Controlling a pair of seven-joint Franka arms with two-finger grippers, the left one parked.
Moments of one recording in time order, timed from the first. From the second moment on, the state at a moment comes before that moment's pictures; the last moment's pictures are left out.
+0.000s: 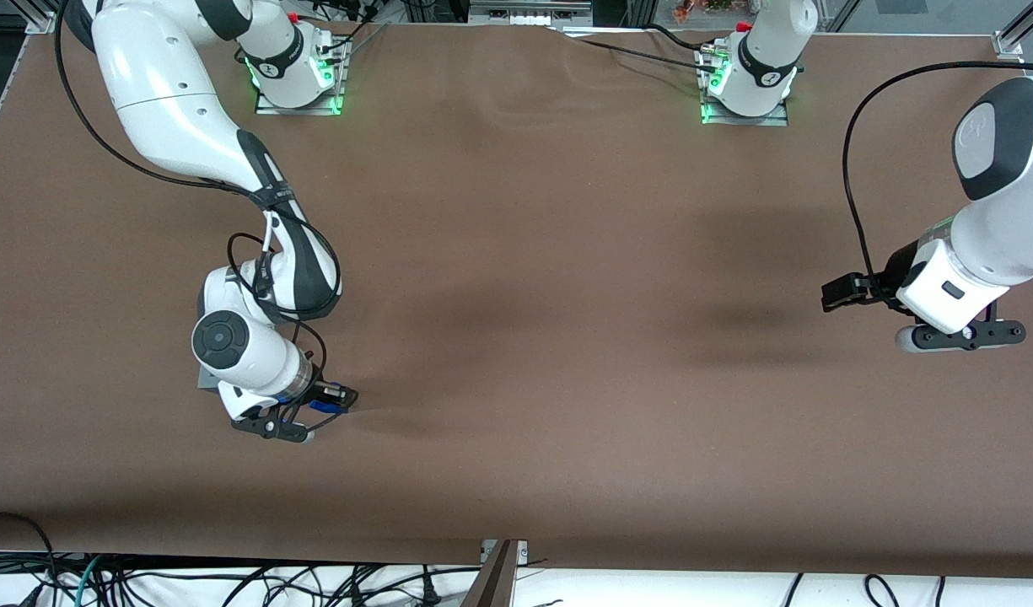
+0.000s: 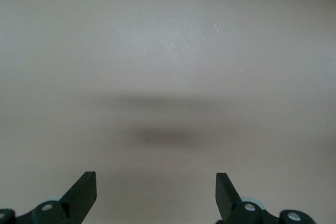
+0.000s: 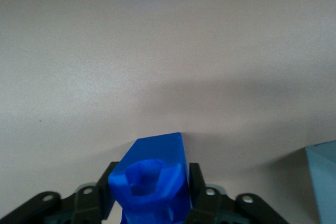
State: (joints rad) arm 0.20 0.84 0.05 -1.35 -0.05 2.28 0.46
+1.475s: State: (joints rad) arm 0.08 0.51 -0.10 -1.64 0.00 2.12 -0.08
